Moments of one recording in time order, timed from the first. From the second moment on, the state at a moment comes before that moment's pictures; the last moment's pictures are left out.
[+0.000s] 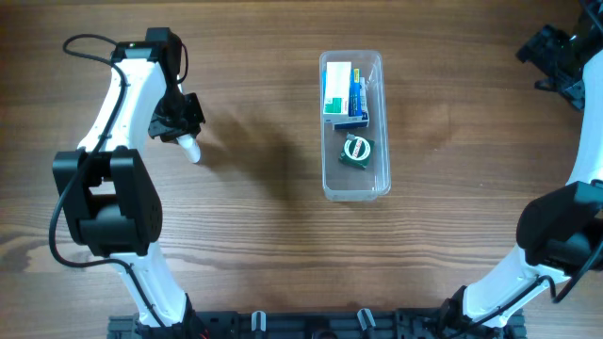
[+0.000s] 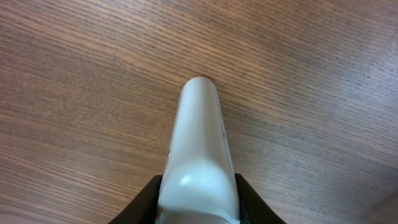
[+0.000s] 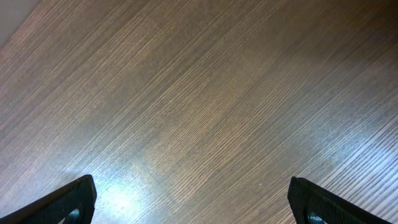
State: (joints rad) left arm 0.00 2.05 1.67 -1.25 -0.04 -0.34; right arm -0.32 1.95 1.99 -1.19 0.13 0.46
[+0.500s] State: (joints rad) left arm -0.05 1.86 1.67 -1.29 -0.03 -0.34; right arm -0.32 1.95 1.99 -1.19 0.13 0.46
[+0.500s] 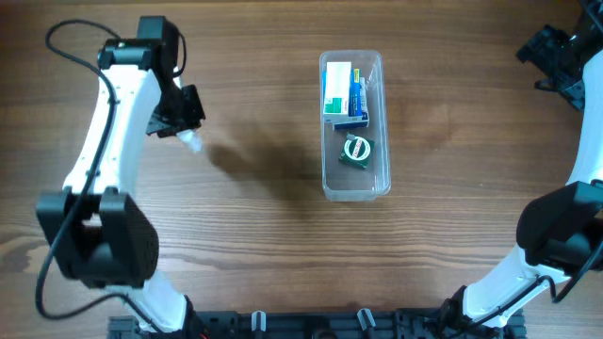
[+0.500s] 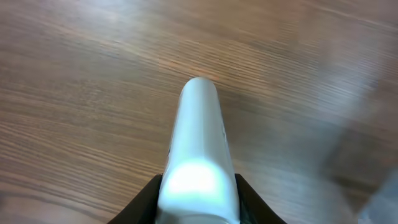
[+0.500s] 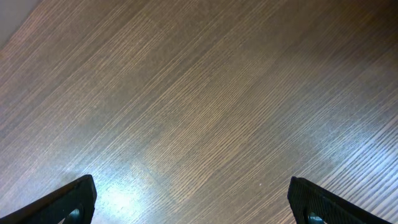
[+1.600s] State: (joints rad) left arm -0.82 1.63 1.67 -0.99 0.07 -0.58; right arm -0.32 1.95 1.99 -1.19 0.13 0.46
